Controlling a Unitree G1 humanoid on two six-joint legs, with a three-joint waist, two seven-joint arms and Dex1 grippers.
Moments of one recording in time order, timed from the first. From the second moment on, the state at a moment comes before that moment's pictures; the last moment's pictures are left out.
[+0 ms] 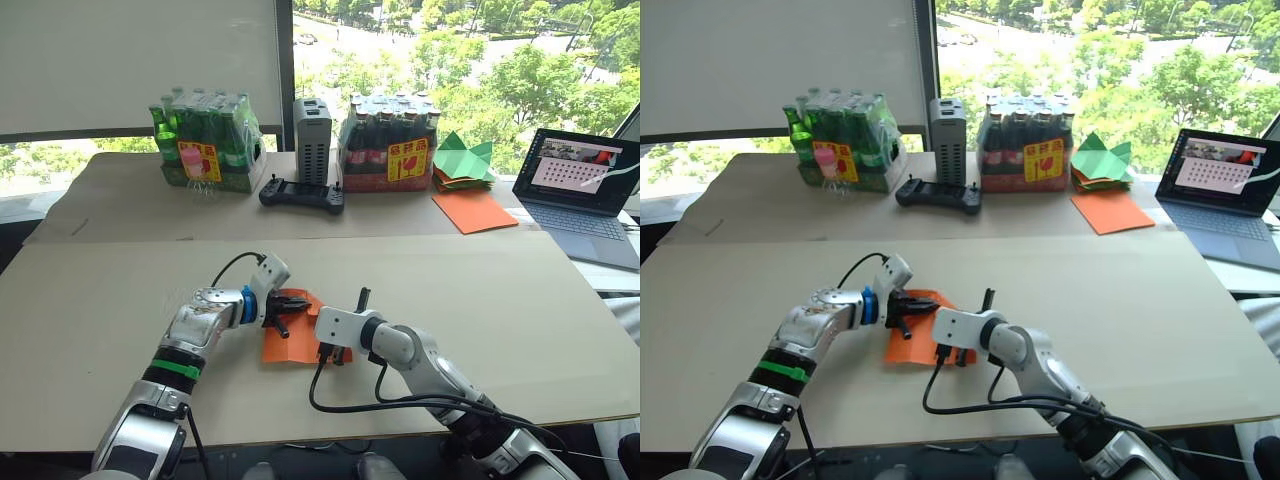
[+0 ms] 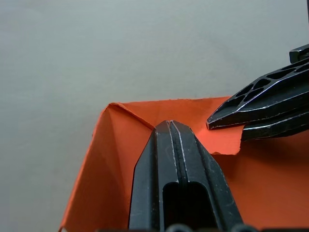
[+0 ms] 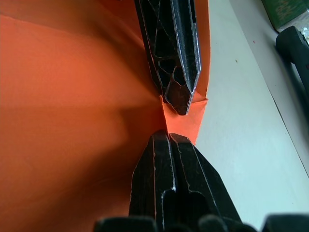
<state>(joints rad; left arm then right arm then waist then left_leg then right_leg) -0.64 0.42 -0.19 0.32 -0.22 0.55 -0.94 -0.45 -0.37 0.56 -0.07 -0.41 0.26 0.52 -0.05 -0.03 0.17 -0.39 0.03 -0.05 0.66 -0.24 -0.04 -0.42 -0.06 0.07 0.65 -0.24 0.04</state>
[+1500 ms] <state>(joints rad) -0.63 0.35 -0.19 0.32 -0.16 0.54 -0.95 -0.36 -0.25 0.38 -0.17 -0.19 0.57 0.51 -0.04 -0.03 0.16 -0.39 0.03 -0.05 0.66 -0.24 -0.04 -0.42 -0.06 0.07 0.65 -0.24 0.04</state>
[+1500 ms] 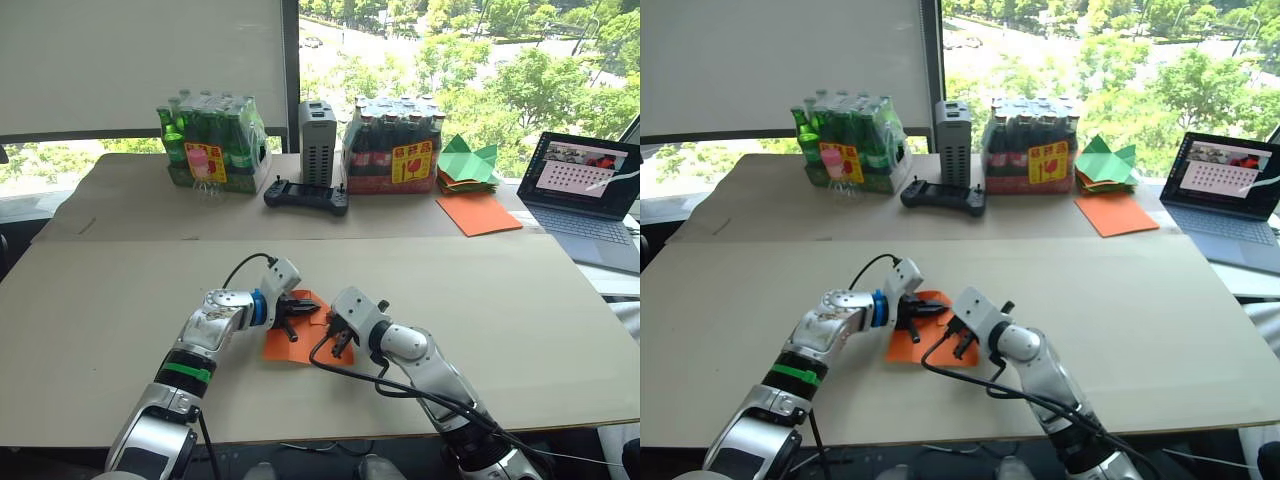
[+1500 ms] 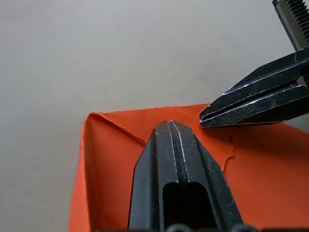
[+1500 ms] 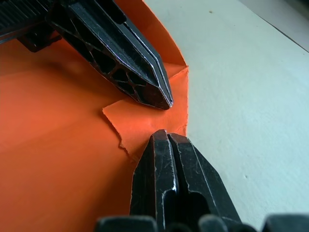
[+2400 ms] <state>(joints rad) -0.74 0.30 -0.17 0.56 -0.12 0.38 -0.84 -0.34 -0.24 0.38 -0.20 -0.17 0.62 0.50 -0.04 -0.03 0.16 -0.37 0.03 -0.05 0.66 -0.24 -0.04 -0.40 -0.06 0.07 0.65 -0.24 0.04</state>
